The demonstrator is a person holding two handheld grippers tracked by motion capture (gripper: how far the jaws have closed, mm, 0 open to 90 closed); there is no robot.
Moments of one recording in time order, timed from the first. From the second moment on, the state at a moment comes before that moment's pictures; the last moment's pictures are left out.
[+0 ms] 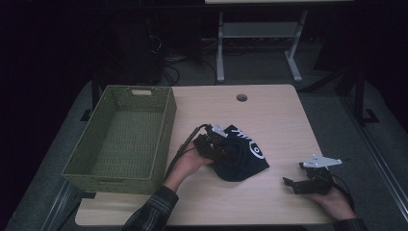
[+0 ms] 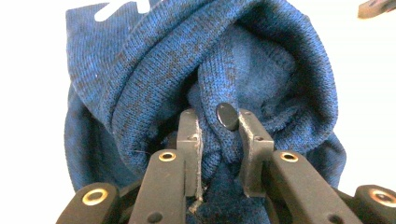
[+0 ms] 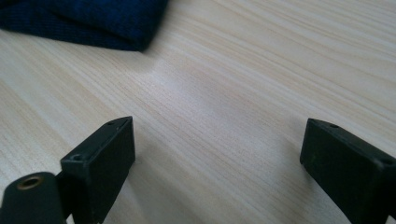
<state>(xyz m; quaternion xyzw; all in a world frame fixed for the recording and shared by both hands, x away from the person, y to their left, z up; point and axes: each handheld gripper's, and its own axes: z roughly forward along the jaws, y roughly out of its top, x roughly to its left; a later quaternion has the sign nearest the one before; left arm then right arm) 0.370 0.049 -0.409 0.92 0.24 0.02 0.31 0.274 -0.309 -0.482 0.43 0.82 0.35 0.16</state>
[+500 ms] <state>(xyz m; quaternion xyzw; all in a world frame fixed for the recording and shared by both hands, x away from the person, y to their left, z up) 0.372 0.061 -0.360 0.91 0.23 0.03 0.33 0.274 -0.309 -0.483 0.43 0.82 0.35 0.17</state>
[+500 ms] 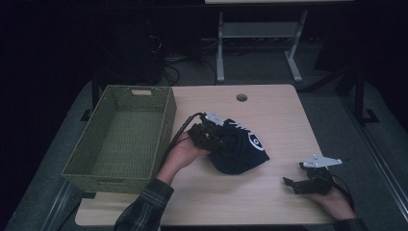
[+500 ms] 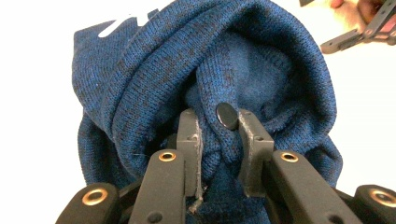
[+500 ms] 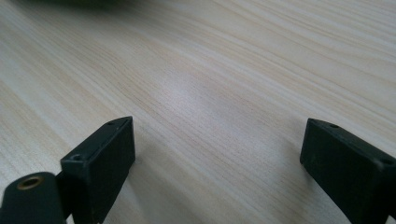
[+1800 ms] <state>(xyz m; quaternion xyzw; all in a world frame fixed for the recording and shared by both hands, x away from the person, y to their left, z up) 0.376 0.158 -0.255 0.88 0.29 0.11 0.36 0.274 -0.309 -0.483 0.43 0.82 0.35 0.17</state>
